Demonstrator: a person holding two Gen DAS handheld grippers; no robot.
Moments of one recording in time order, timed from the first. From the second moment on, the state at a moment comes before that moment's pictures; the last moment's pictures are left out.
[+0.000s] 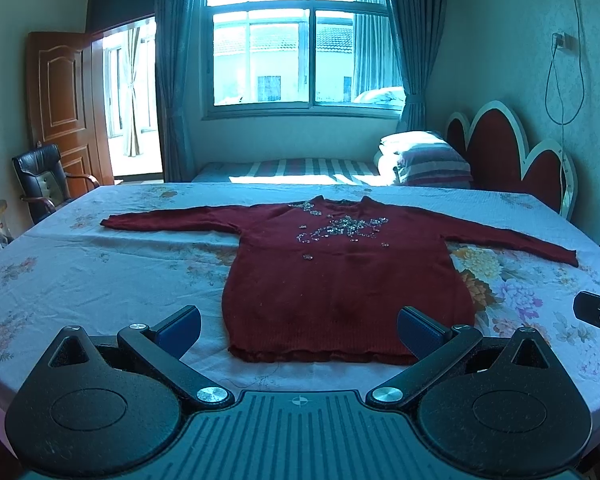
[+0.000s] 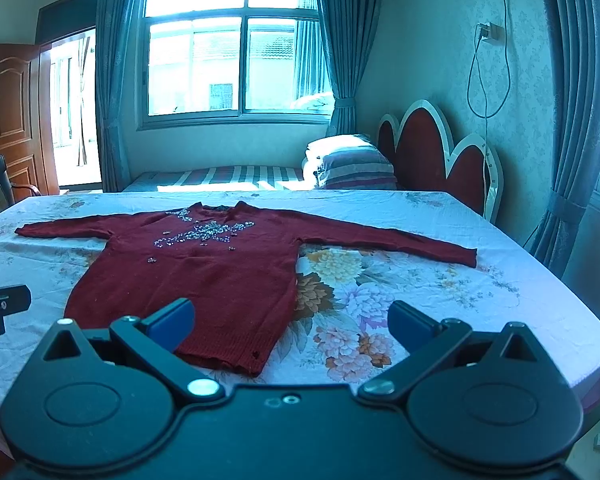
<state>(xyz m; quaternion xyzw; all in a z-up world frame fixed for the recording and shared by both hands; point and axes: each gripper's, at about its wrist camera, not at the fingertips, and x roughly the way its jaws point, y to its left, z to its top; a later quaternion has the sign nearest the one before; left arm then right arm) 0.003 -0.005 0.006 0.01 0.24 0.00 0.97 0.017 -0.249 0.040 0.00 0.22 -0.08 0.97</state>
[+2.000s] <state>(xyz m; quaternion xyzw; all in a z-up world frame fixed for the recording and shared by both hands) 0.015 -0.007 0.003 0.01 0.24 0.00 0.97 0.027 -0.246 0.043 -0.01 0.21 -0.07 0.97</state>
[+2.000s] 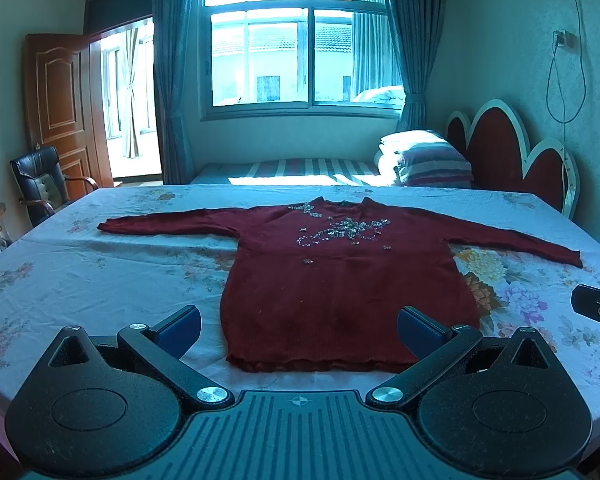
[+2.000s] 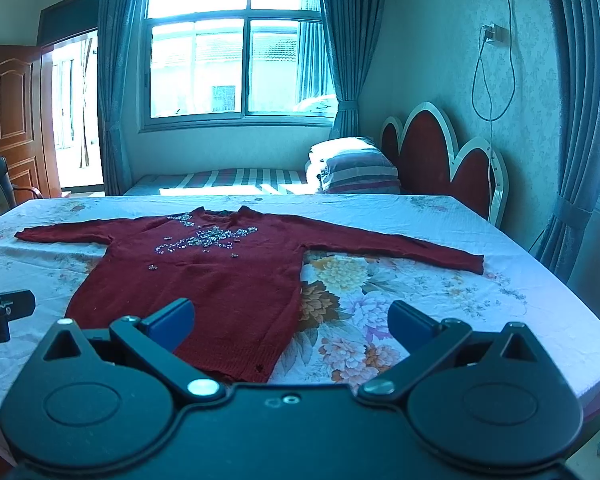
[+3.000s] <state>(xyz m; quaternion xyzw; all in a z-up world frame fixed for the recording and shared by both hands) 0.351 0.348 -0.088 -0.35 0.27 0.06 0.90 0.161 -0.256 0.024 -0.02 0.21 -0.15 0.97</state>
